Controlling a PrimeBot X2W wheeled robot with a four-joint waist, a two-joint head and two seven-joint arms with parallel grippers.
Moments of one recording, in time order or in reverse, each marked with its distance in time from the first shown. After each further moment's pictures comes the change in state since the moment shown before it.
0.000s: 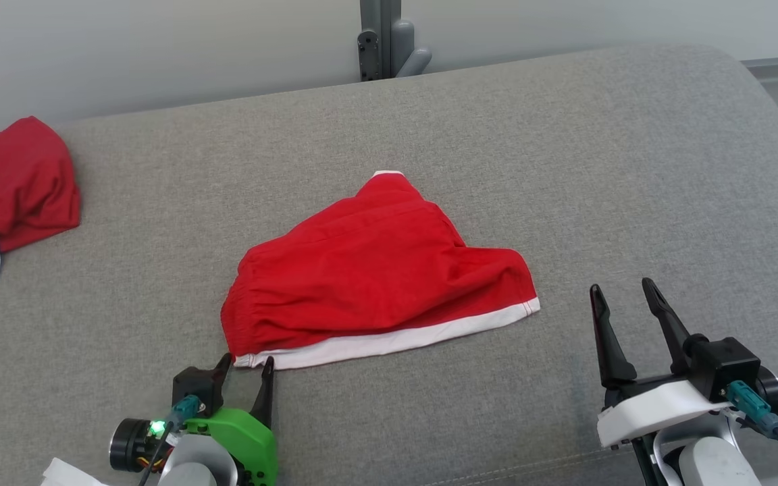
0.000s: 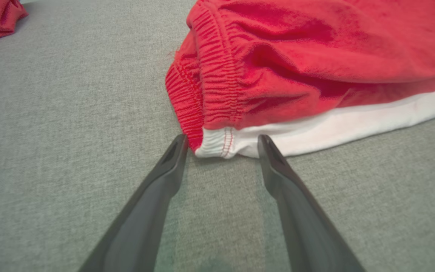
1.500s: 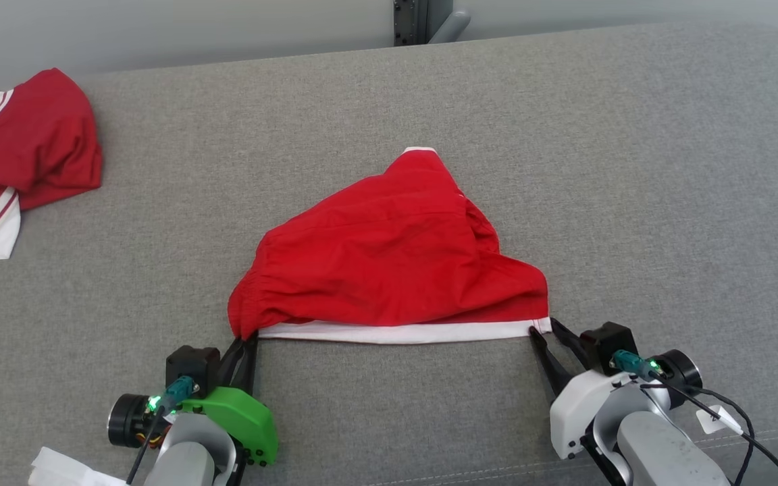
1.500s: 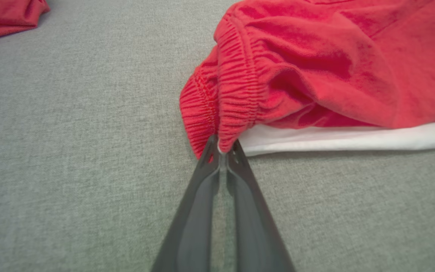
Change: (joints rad) left arm -0.020 -0.008 0.031 -0.065 0.013 -0.023 -0.001; right arm -0.312 -0.087 0.349 0.616 0.050 0.000 -0.003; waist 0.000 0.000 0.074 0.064
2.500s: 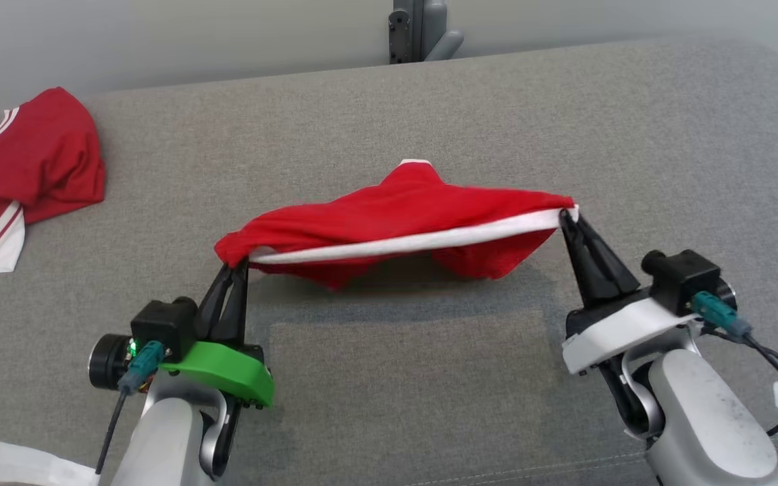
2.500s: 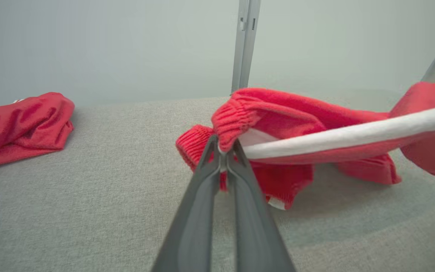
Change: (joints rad) left arm 0.004 0.002 0.036 -0.265 -0.016 -0.010 0.000; right arm 0.030 -0.013 -0.119 -0.422 0.122 0.000 0.000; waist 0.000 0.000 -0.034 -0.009
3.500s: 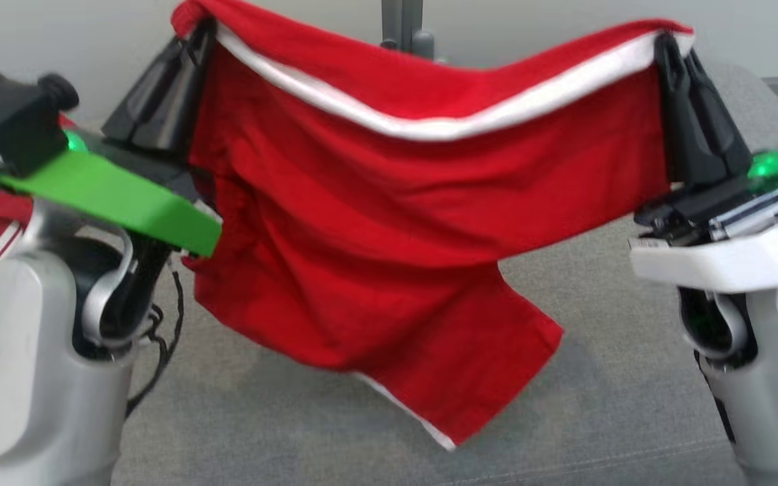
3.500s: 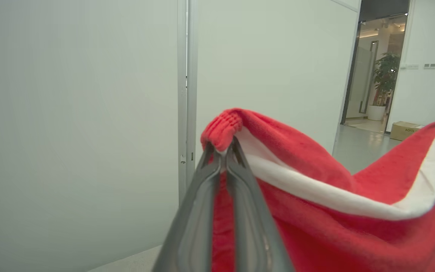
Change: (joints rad) left arm -0.264 0.167 -0.028 -0.654 -0.360 -0.003 0.504; right arm -0.091 -0.078 -0.097 -0.561 0.071 0.000 0.055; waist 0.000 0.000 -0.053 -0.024
